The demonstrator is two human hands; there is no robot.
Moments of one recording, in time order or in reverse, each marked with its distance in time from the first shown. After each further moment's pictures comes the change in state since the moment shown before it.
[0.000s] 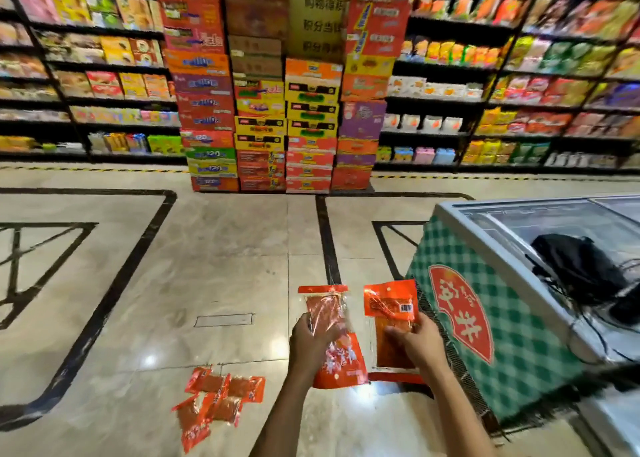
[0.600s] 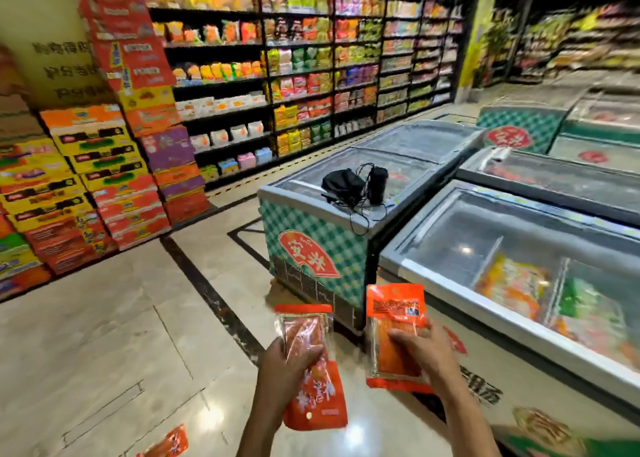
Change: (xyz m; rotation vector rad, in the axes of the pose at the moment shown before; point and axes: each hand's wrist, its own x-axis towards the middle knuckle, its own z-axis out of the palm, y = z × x) left_hand -0.314 -0.016 0.049 0.211 -0.633 0.135; right_hand -0.370 0.162 -0.210 0.430 0.555 0.171
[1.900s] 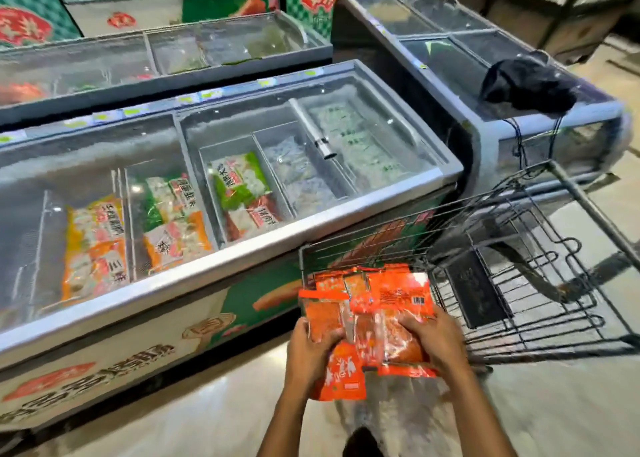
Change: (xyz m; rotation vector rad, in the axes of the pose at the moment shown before) left_hand -0.341 -0.138 0.768 0.474 -1.171 -0.074; right_hand -0.277 0.328 -0.722 0.137 1.106 0.642
